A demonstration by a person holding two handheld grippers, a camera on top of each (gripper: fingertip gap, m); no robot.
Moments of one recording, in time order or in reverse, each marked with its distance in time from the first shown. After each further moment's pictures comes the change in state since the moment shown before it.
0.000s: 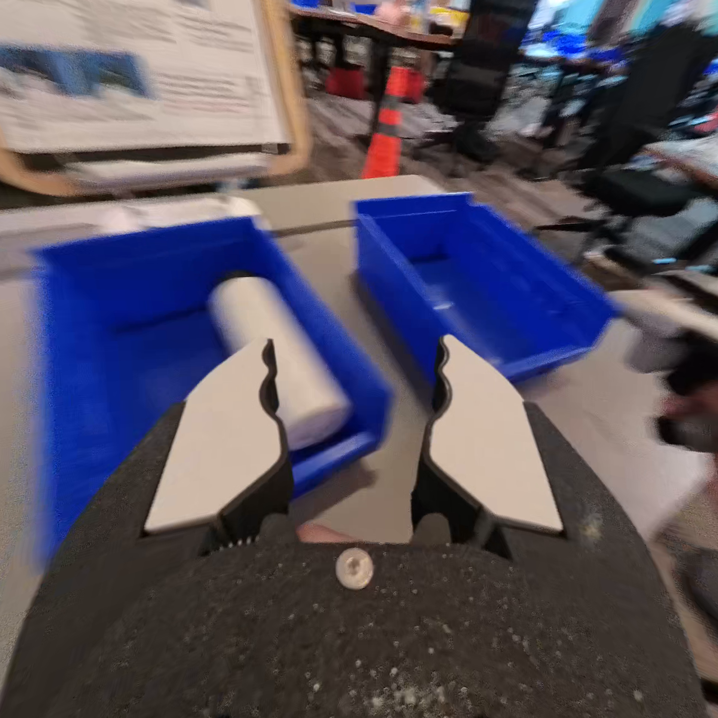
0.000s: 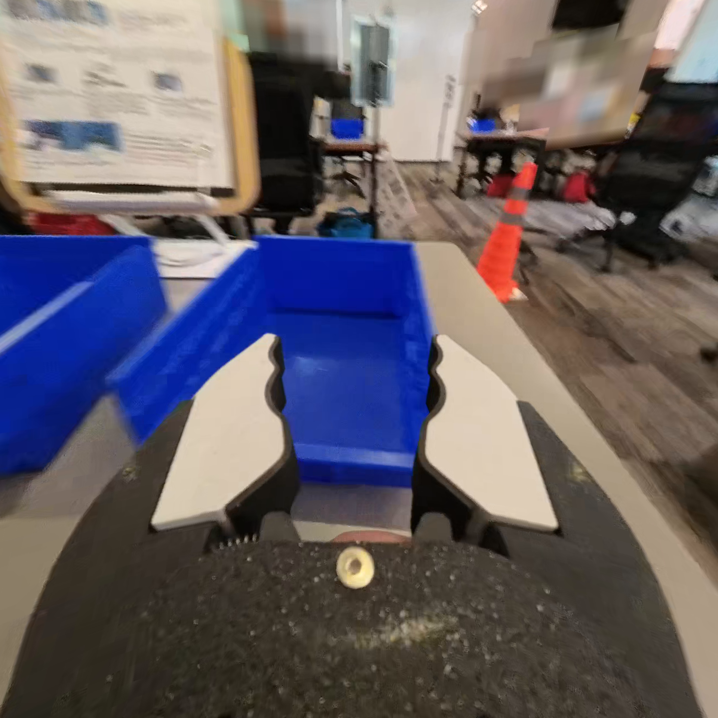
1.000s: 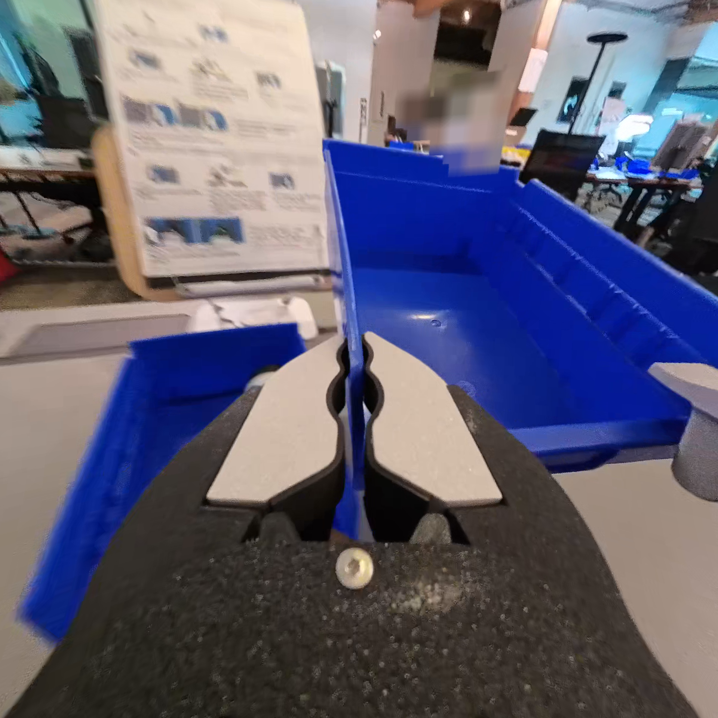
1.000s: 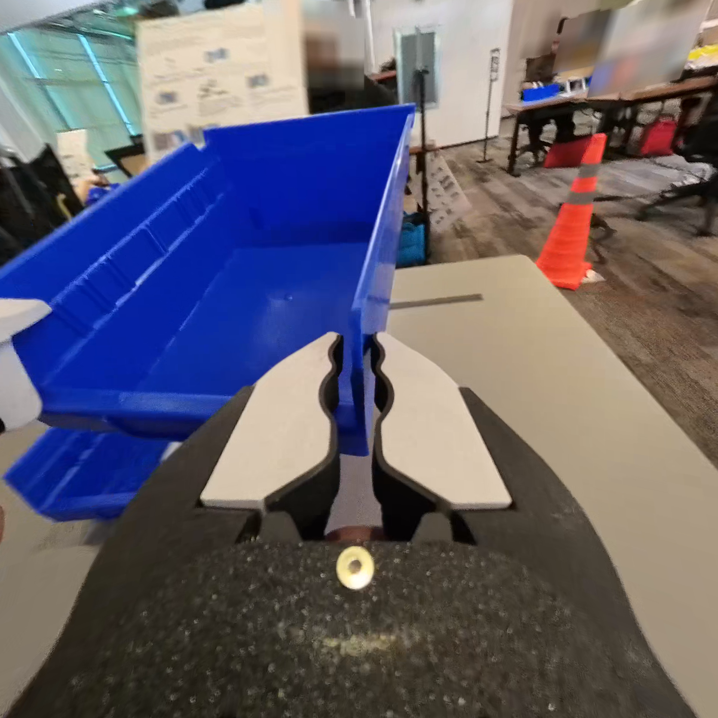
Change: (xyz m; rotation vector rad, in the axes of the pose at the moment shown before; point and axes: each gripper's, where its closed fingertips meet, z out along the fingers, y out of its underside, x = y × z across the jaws) left arm 0.049 -0.074 0.016 0.226 -0.173 -0.022; right arm -0.070 -0.085 -0.017 -0.019 -0.094 0.172
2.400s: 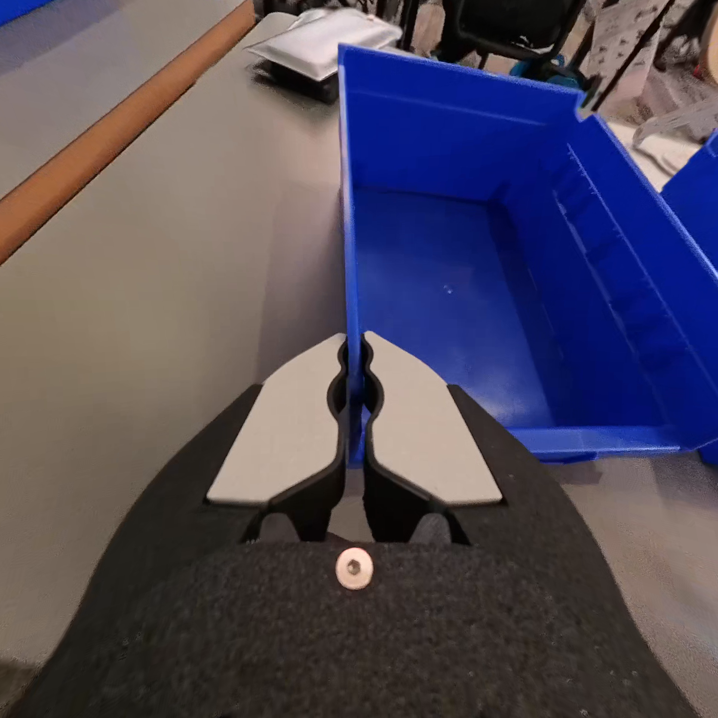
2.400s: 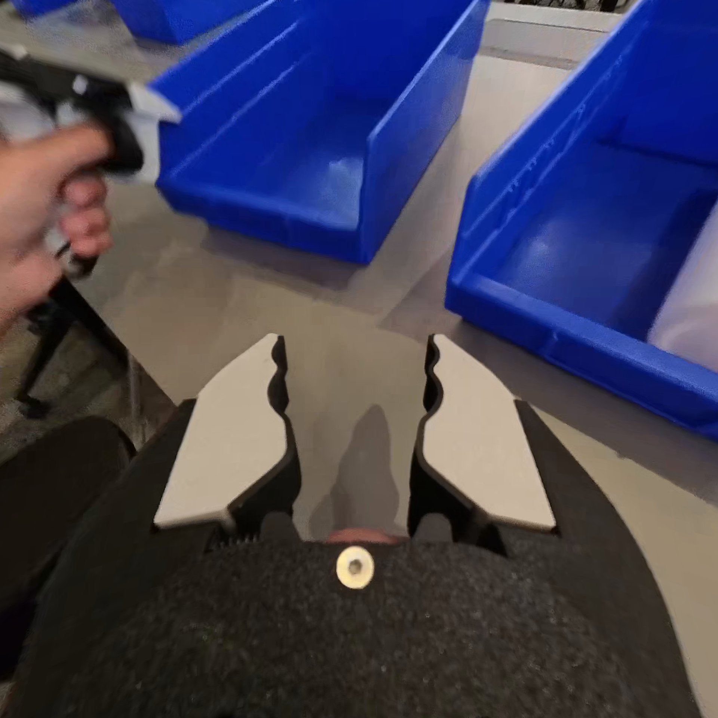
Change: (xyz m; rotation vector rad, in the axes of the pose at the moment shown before) left arm -0.458 0.162 -0.162 -0.339 -0.463 -0.238; right arm -0.359 0.236 -0.019 -0.451 -0.609 -0.241
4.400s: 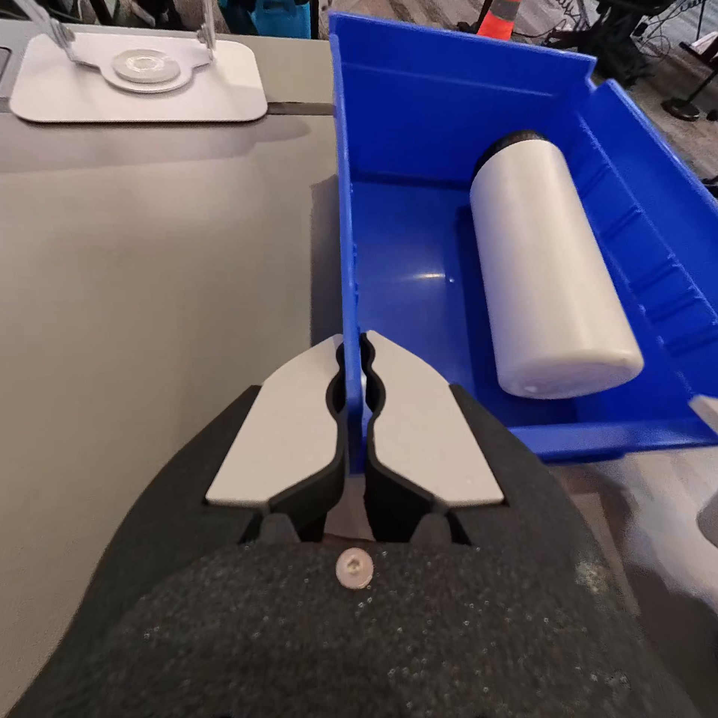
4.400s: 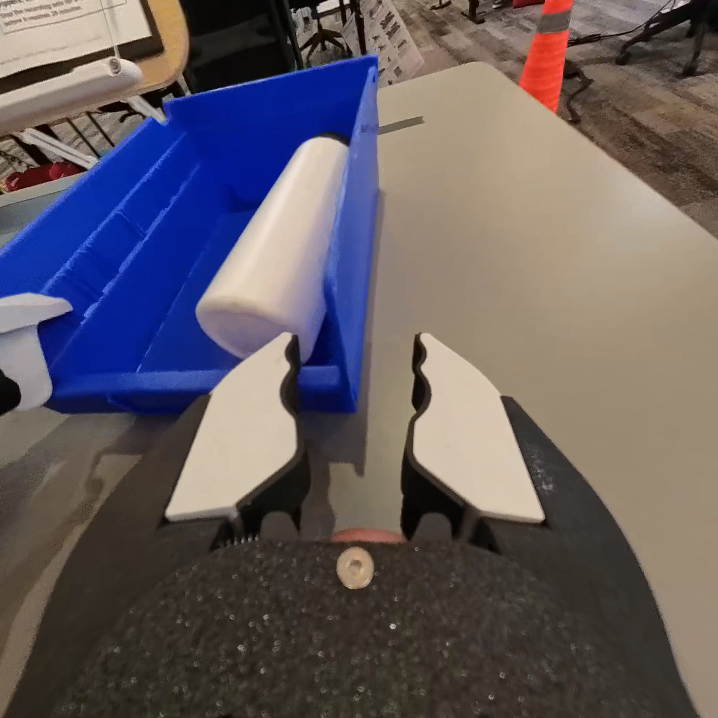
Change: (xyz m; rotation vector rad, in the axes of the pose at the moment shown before) left arm 0.521 0.095 0.030 -0.091 0.397 0.269; right arm 0.398 0.072 -0.214 0.222 0.688 0.406
